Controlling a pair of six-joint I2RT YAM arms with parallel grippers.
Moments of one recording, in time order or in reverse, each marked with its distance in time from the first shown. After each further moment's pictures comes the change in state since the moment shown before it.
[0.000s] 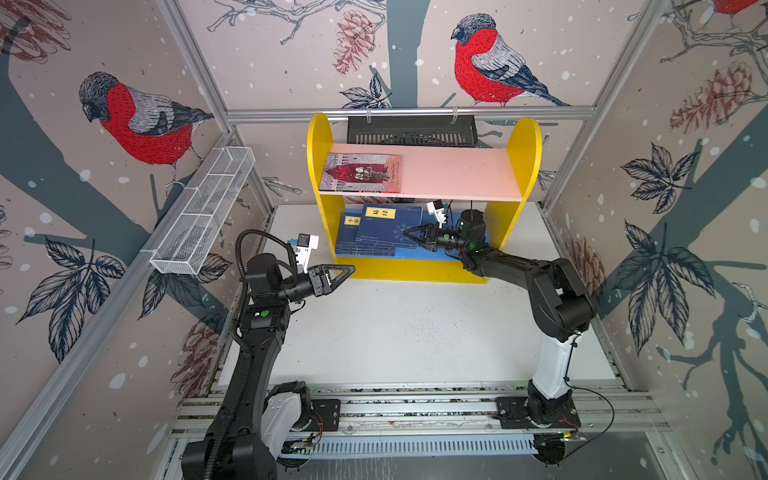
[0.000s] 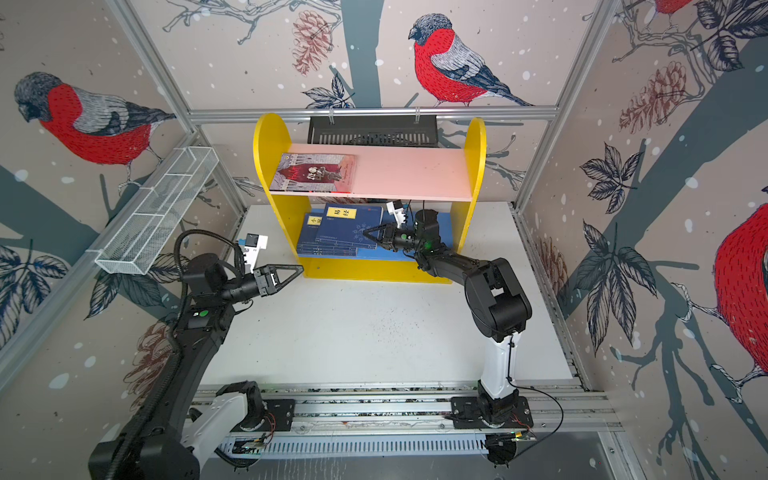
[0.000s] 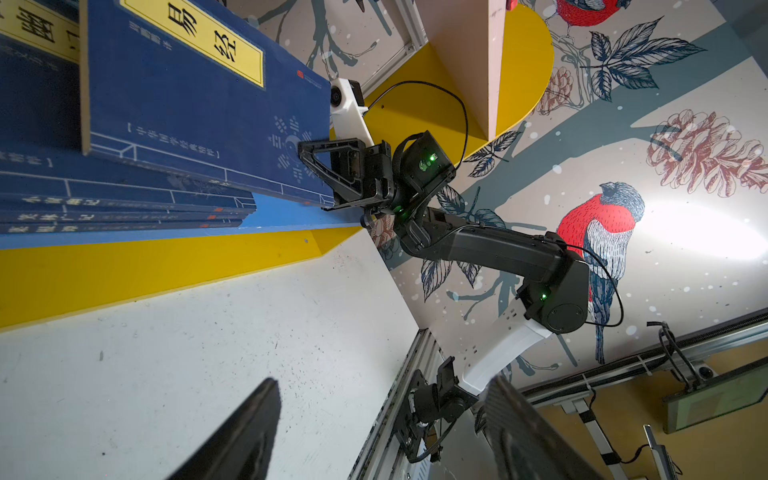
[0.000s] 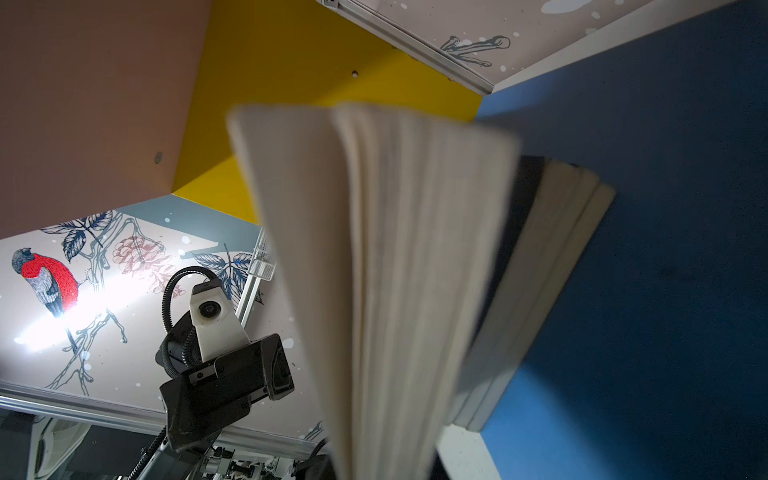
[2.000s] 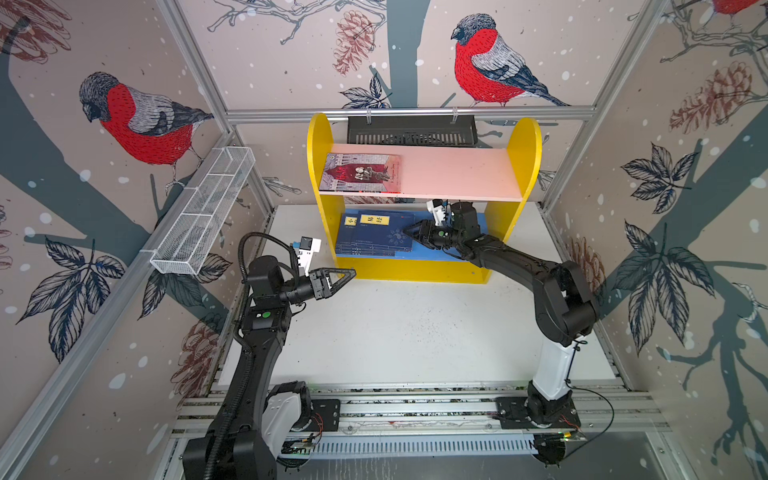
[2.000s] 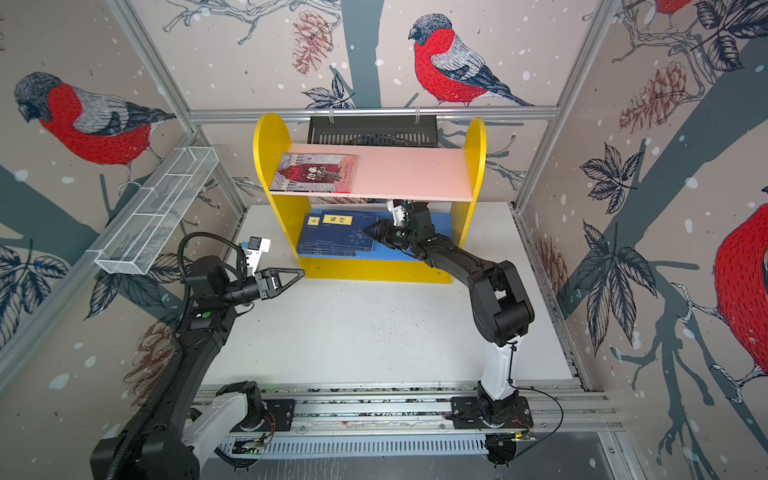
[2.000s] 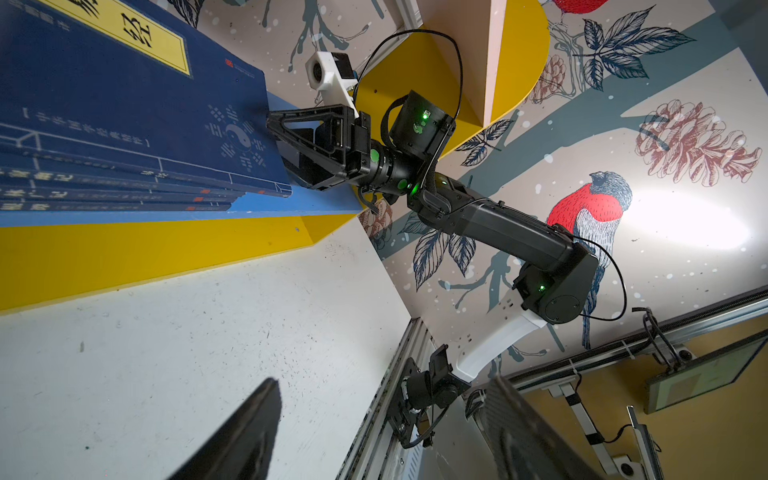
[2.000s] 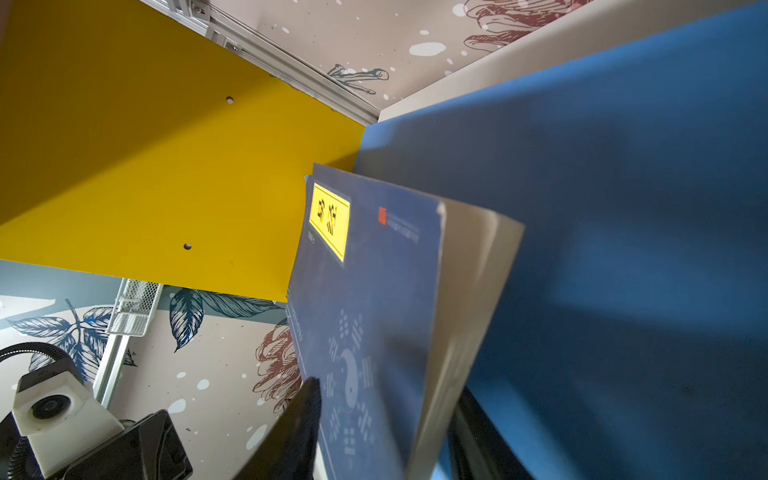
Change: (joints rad) left arm 0.000 0.005 -0.034 0.023 0.038 -0.005; right arm 0.031 -0.048 0.134 -0.515 0.277 -0.277
